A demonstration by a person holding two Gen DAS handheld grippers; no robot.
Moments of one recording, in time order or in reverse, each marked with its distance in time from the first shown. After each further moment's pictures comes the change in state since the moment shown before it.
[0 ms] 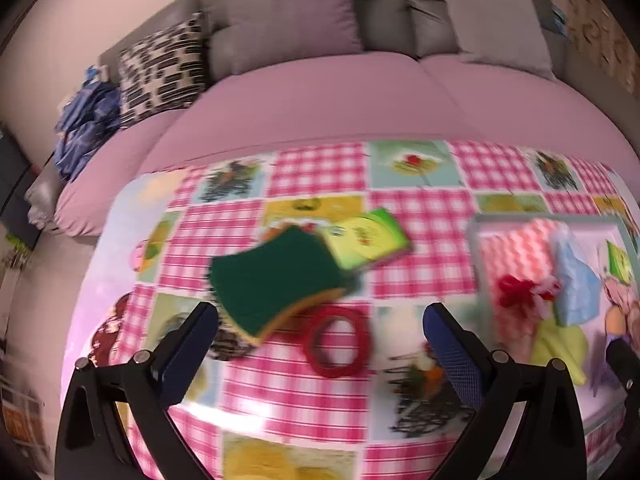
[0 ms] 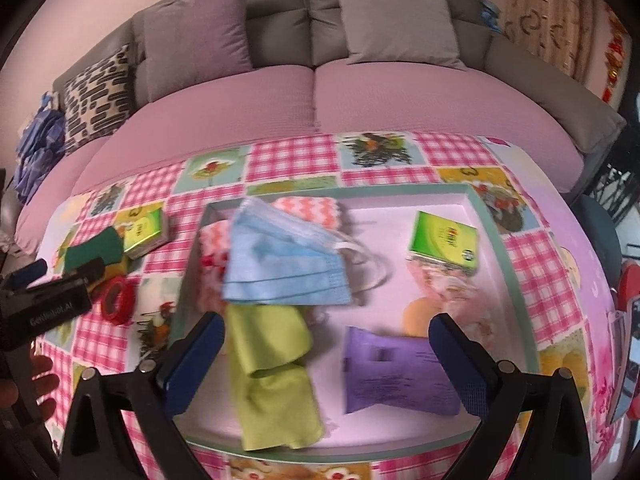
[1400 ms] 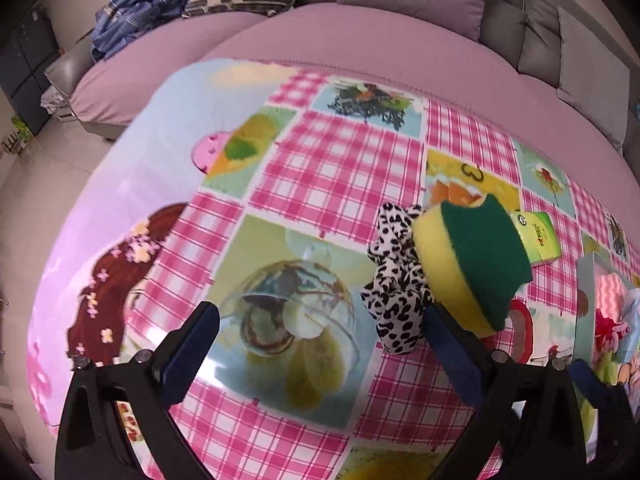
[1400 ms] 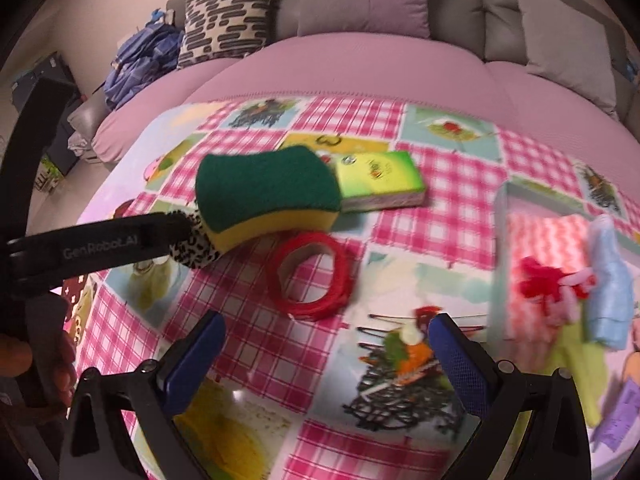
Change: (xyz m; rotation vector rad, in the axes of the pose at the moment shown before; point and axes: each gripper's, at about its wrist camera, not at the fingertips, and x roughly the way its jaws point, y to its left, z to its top) left arm 0.076 0.143 -0.034 -0.310 0.196 -0.047; right arm 0.063 0.206 -0.028 -0.312 0.081 0.285
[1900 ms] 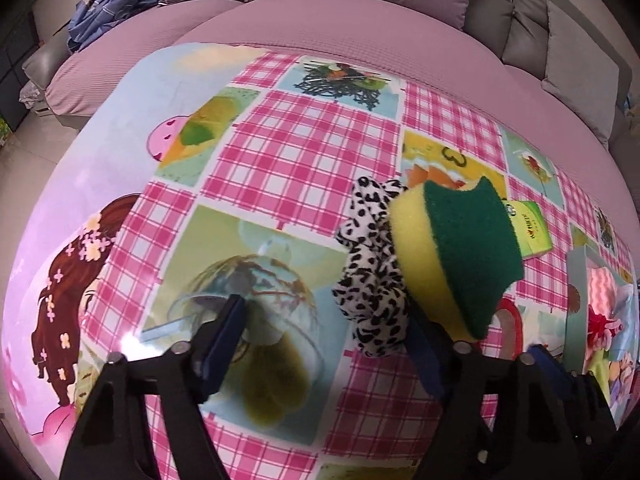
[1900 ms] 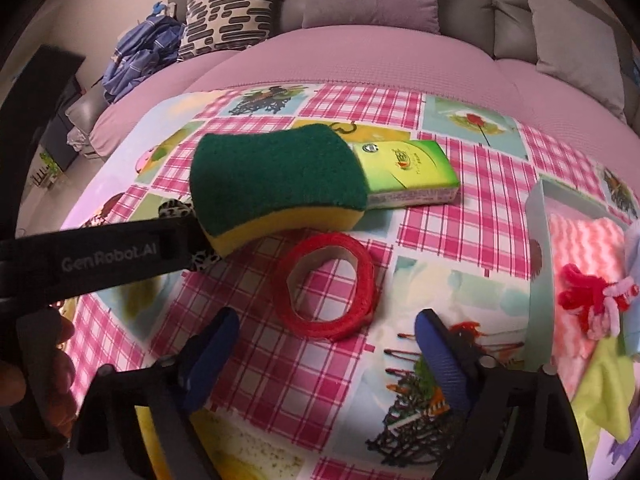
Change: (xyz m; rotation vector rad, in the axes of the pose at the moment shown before) left arm 0.023 -0.013 0.003 0.017 0.032 -0.091; right arm 0.034 0.010 0.003 -0.015 0.005 -0.003
